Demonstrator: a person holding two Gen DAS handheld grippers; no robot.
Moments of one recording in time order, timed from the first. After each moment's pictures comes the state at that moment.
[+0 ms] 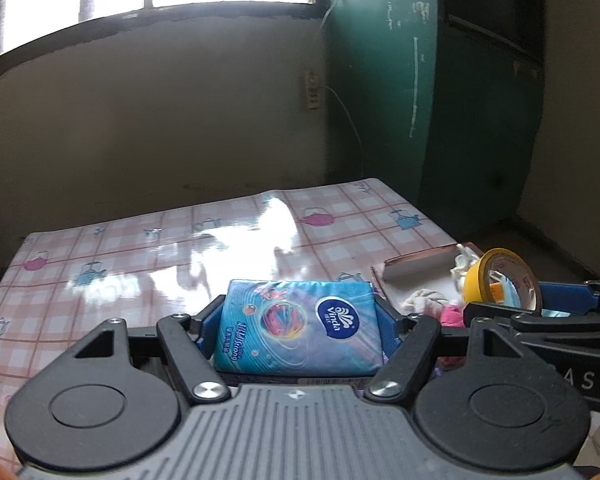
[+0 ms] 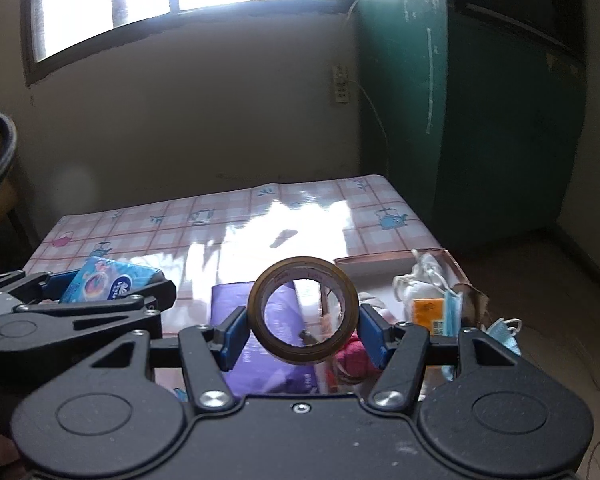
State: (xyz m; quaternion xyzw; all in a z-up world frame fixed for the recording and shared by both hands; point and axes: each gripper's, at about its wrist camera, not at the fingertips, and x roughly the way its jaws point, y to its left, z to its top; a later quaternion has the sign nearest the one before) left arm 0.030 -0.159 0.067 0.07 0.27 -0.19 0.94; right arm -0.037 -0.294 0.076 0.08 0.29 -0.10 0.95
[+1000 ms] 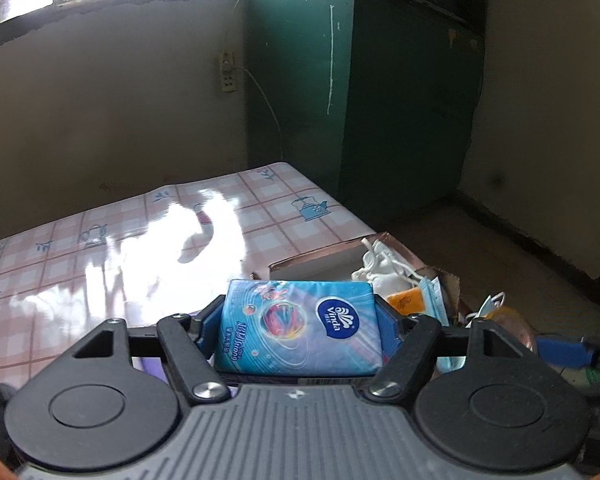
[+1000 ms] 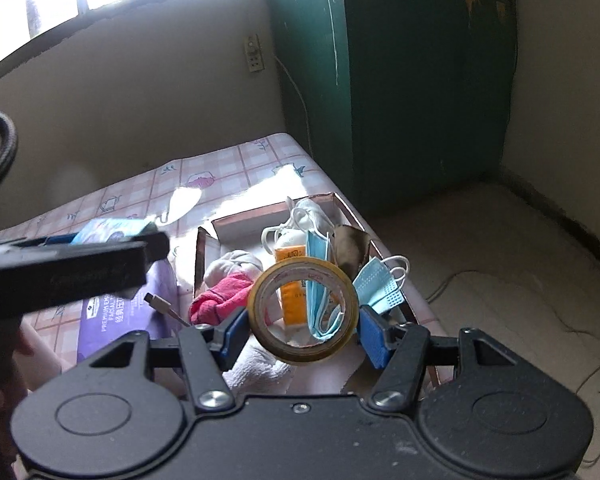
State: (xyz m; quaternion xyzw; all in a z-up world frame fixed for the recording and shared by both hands) left arm 0.055 -0.268 0.035 0.08 0.29 -0.28 0.91; right arm -0.056 -0.394 0.027 0.14 0.33 -0.16 0.92
